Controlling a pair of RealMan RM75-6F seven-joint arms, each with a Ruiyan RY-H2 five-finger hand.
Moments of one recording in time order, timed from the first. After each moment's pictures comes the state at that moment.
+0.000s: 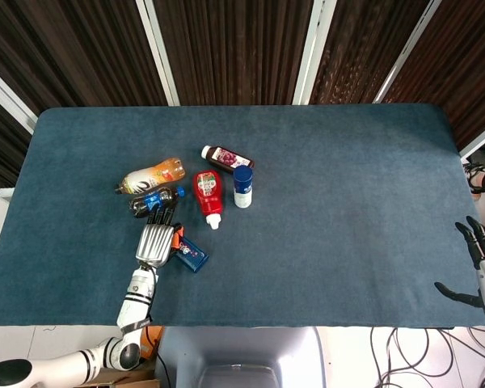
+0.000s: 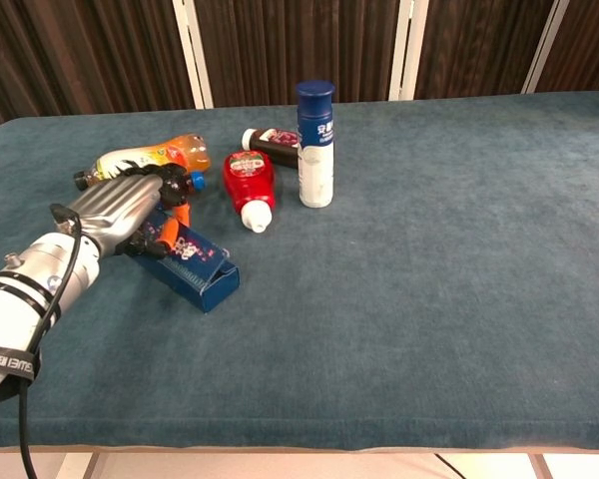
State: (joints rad) left arm -0.62 -1.90 -0.25 -1.15 1.19 1.16 0.44; right arm 0.05 -0.99 0.07 -1.62 -1.49 1.48 0.17
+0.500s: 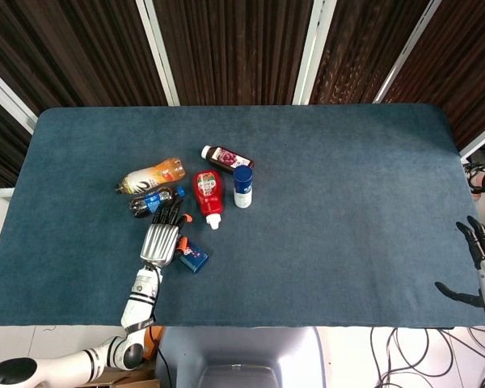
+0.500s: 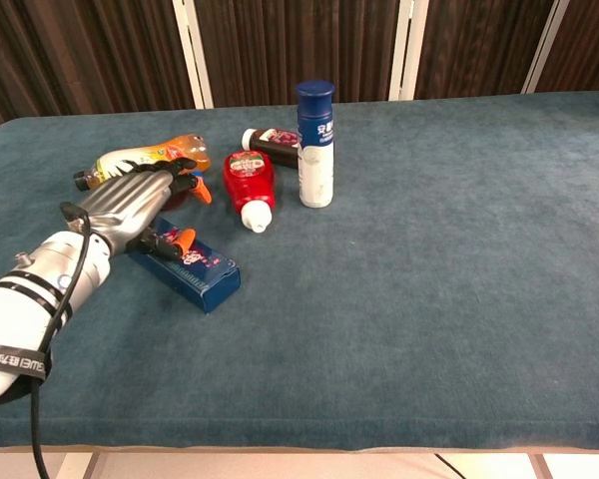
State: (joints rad) left arm -0.63 -1.92 -0.25 -1.14 1.21 1.18 0.39; right arm 0.05 -0.99 0.07 -1.62 -1.48 1.48 0.17
